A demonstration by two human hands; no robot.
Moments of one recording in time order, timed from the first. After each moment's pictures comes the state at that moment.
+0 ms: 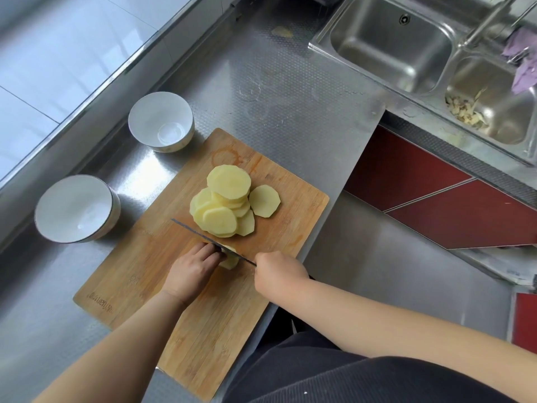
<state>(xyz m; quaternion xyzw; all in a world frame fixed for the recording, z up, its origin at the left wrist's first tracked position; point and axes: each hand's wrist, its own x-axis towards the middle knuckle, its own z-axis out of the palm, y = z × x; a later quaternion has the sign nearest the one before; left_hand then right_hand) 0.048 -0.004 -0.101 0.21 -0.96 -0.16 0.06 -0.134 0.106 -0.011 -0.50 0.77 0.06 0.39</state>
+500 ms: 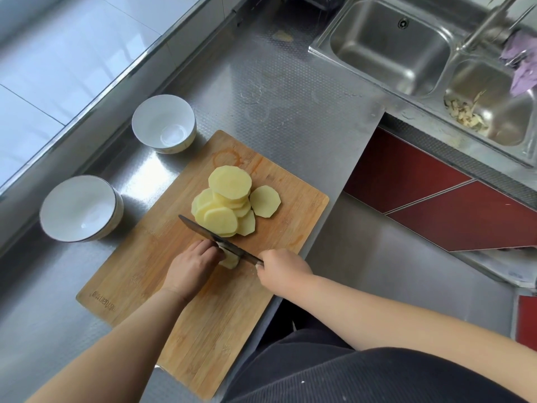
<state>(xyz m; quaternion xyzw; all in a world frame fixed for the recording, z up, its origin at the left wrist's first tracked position) 0.044 -0.004 -0.091 0.26 -0.95 -0.19 0.06 -0.145 0.110 -0.021 -0.47 0.77 0.02 0.42</state>
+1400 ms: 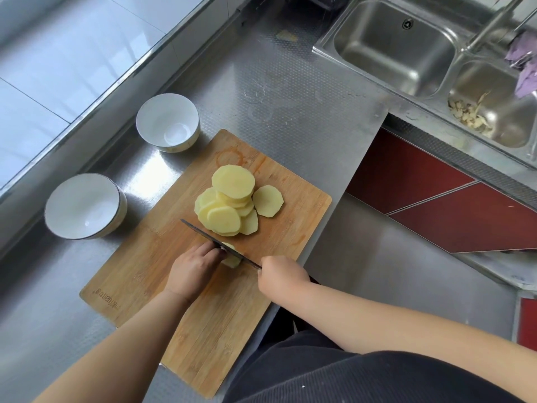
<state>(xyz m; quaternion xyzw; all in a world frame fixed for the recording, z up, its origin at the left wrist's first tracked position) 0.049 -0.002 -0.098 0.27 -0.94 -0.19 0.08 -0.130 0.112 -0.023 -0.46 0.78 0.06 0.42</state>
